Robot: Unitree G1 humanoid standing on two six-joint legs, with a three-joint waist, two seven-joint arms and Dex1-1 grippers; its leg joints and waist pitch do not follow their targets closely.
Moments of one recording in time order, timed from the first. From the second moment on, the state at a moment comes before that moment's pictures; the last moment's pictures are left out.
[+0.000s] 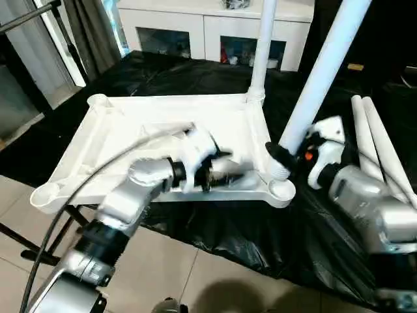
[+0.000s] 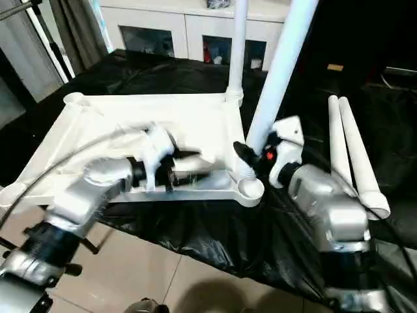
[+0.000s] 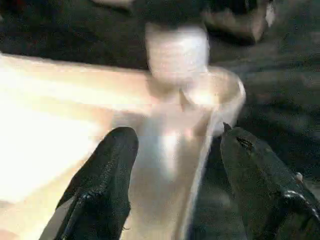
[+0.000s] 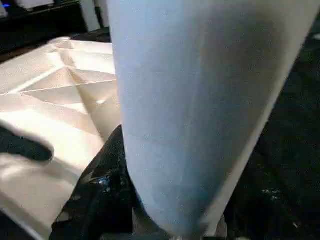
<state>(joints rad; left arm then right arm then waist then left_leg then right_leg) -0.57 0.32 -0.39 0.37 -0.16 0.18 -0.89 -0.36 -0.35 -0.04 0.00 0.31 0.56 0.45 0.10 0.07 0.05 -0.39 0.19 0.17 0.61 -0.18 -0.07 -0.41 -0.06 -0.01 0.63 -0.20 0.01</state>
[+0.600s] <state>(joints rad) -0.72 0.26 -0.41 0.81 -0.07 -0.03 -1.01 -0.31 -0.34 -0.04 -0.08 0.32 0.56 0.45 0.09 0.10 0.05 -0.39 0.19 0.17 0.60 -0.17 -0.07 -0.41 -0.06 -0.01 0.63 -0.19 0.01</state>
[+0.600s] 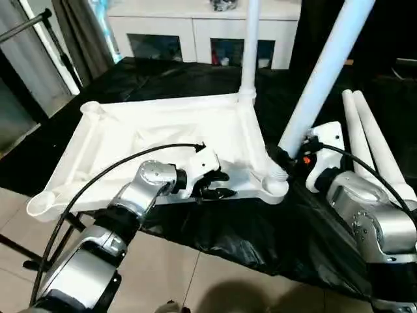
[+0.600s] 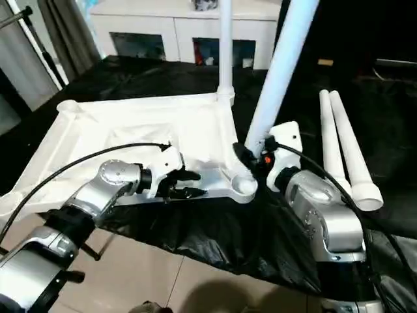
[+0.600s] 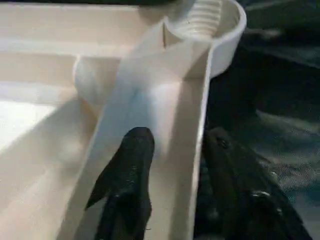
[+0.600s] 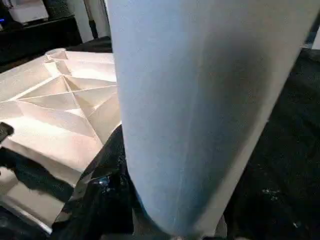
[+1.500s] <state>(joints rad) -0.78 0.24 -0.39 0.96 -0.03 -0.11 -1.14 -0.31 -0.44 0.02 -0.14 0.39 0.66 0.65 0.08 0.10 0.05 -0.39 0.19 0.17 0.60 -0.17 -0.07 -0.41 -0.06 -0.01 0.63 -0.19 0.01</state>
